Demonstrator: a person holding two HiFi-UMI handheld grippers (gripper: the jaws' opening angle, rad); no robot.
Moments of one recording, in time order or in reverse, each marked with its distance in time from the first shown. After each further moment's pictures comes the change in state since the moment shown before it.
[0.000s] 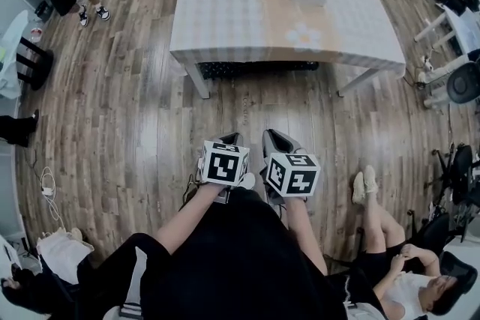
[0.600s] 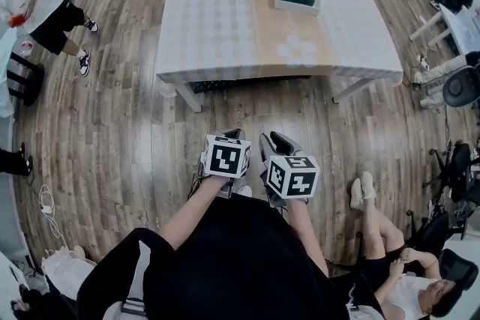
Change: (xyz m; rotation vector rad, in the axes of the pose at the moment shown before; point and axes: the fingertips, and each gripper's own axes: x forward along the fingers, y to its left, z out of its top) left arm 0.075 0.017 0.082 0.004 0.008 -0.046; right arm 0.056 -0.046 0.050 -0.004 0.014 -0.033
